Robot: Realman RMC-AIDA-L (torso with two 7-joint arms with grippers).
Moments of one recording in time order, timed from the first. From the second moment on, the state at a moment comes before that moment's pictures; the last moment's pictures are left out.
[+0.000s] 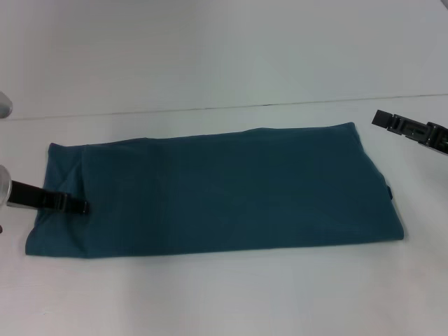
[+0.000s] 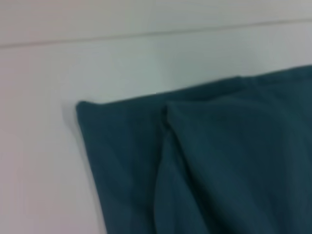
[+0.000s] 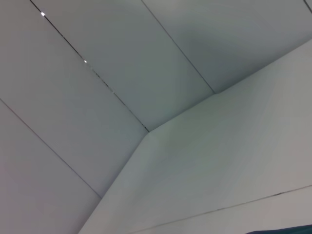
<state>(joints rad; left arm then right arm) -0.74 -2.10 0.76 0.85 2.79 1.14 -2.46 0.51 2.02 -0.34 -0.63 -1.94 -1.42 1.86</state>
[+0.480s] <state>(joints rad) -0.73 -2.10 0.77 0.85 2.80 1.14 -2.46 0.51 2.02 -0.34 -0.63 -1.94 -1.42 1.86</state>
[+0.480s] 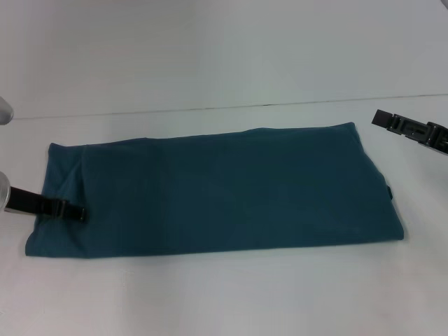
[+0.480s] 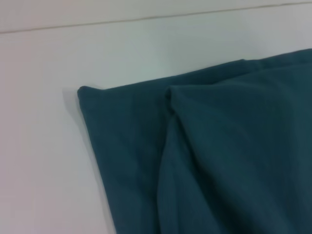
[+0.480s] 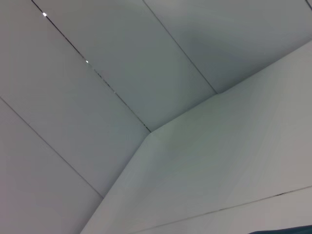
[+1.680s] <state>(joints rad) -0.77 -2.09 0.79 0.84 2.83 1.06 -2.57 0.51 2.03 -0.35 -0.63 -1.94 -1.42 1.86</state>
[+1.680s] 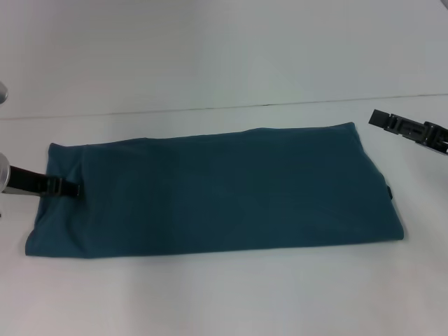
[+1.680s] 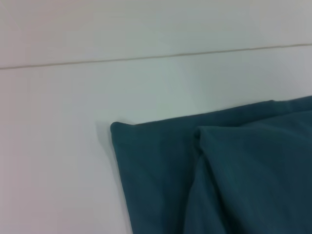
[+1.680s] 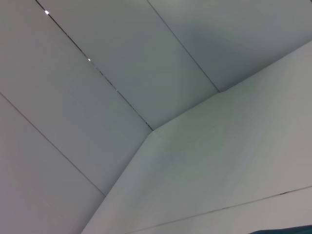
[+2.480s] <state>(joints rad) -0.79 -2.06 0.78 0.77 2.86 1.05 -2.64 0.52 2.03 -0.35 -0.63 -1.94 -1.43 1.87</state>
